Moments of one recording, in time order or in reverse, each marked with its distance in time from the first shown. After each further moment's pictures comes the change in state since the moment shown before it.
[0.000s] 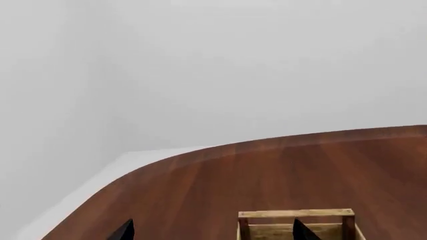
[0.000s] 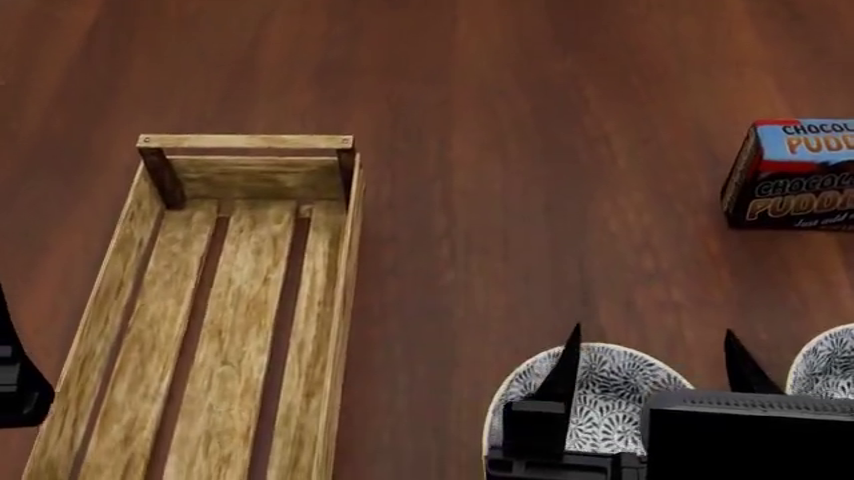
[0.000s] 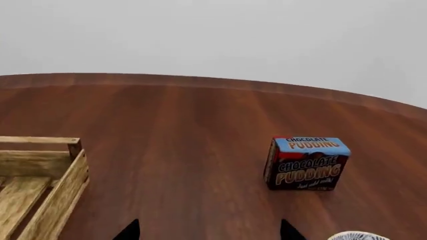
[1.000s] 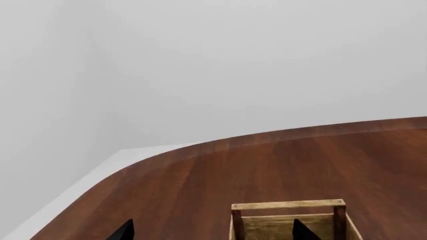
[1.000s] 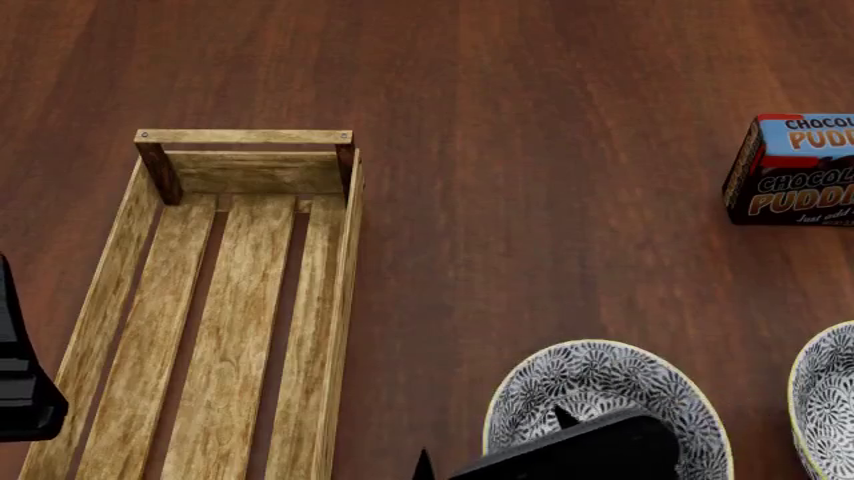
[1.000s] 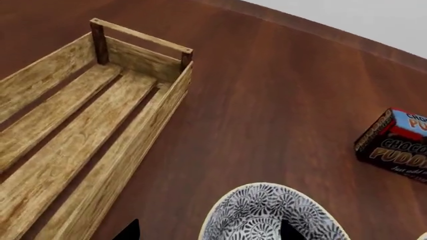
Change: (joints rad) left arm 0.025 -0.016 0.030 -0.002 -0.015 0.024 -0.026; right arm 0.151 0.146 -0.146 -0.084 0.607 0.389 0.325
